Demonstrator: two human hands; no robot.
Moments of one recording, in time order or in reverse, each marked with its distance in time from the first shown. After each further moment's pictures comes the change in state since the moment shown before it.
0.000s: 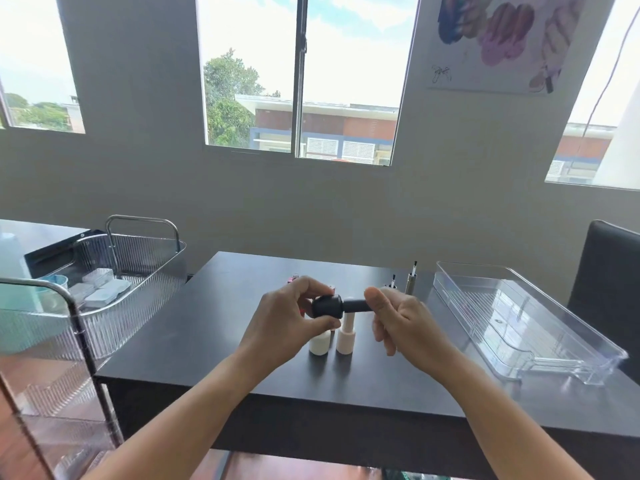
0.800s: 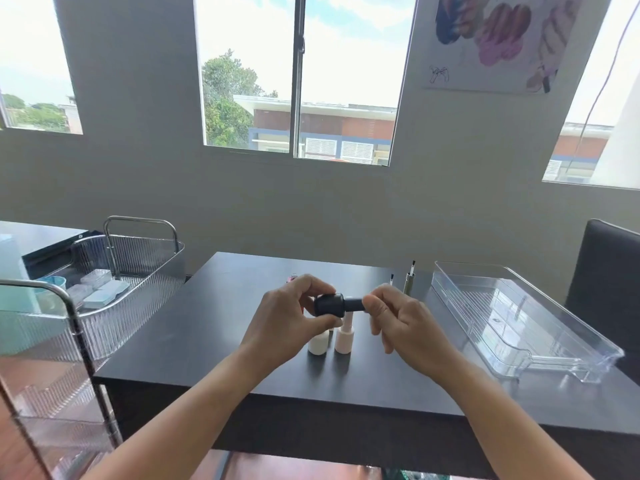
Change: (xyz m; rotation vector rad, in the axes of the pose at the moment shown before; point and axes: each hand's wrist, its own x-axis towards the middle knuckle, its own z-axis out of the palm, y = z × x) left_hand 0.002 -0.001 0.004 -0.003 -0.018 -0.032; right_hand -0.004 0.001 -0.001 -0.044 0.019 -0.088
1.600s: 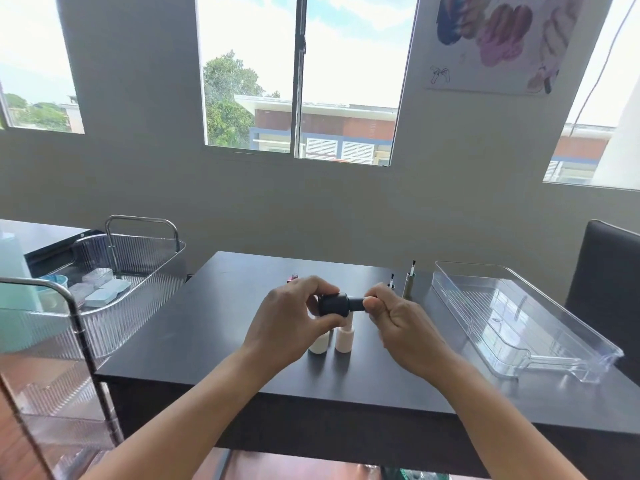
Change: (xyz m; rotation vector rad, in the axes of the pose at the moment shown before) left_hand -0.004 0.012 -0.001 0.118 0.058 0.076; right_hand -0.002 -0.009 0.002 -0.190 -0.004 -0.036
